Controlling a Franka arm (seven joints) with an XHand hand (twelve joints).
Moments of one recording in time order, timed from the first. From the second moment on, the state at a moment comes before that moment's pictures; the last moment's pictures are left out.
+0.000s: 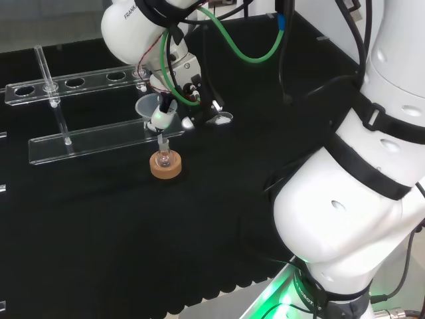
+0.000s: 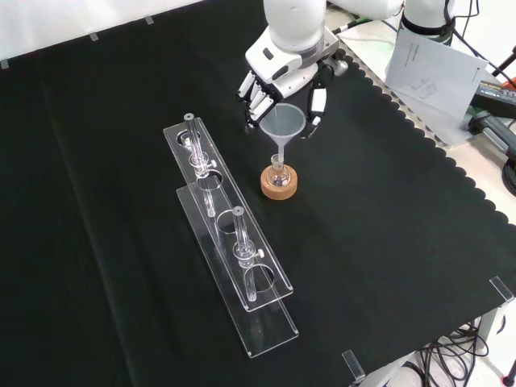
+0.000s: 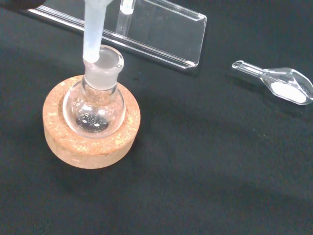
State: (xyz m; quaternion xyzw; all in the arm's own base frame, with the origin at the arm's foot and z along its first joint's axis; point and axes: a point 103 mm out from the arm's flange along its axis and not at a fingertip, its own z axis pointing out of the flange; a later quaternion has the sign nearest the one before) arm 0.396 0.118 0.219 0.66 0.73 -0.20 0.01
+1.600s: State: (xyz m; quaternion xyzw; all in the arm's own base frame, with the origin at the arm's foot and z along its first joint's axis) arm 0.400 0.110 0.205 0.66 0.72 -0.22 0.02
